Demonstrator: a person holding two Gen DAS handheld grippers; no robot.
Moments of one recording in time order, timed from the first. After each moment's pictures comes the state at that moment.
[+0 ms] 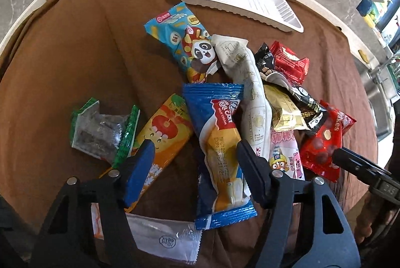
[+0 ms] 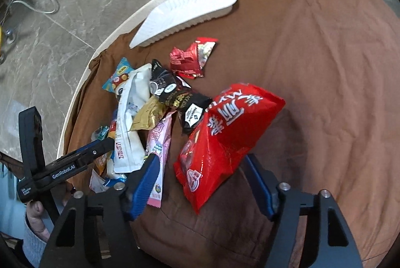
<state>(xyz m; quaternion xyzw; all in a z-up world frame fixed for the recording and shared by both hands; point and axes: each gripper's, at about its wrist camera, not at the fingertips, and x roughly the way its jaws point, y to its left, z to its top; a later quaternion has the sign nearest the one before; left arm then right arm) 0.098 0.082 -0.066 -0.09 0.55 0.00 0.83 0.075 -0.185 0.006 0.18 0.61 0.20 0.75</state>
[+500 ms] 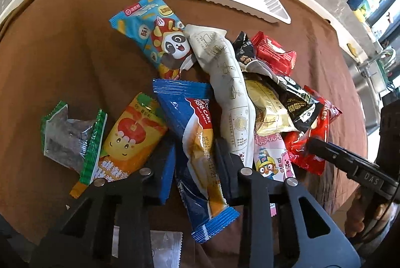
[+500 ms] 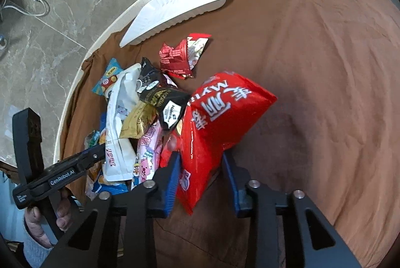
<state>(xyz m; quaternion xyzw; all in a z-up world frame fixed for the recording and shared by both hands) 0.120 0.061 -0.081 -0.10 0.57 -0.04 0.82 0.088 -0.184 -0.007 0.18 0.62 0.19 0.74</state>
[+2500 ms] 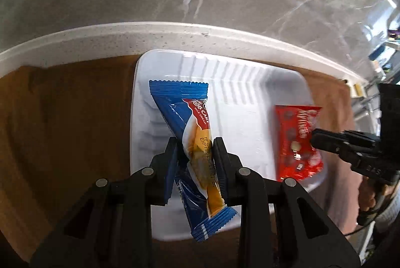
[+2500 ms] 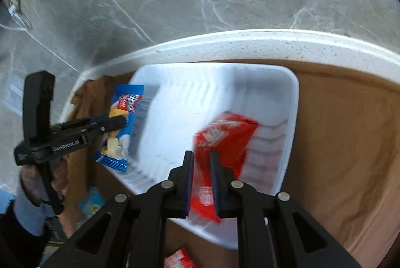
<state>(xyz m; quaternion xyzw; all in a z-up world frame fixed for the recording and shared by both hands) 0.415 0.152 -0.043 -0.09 0.55 -0.09 0.82 0.381 -0.124 -0.013 0.08 0.61 0.27 0.74</state>
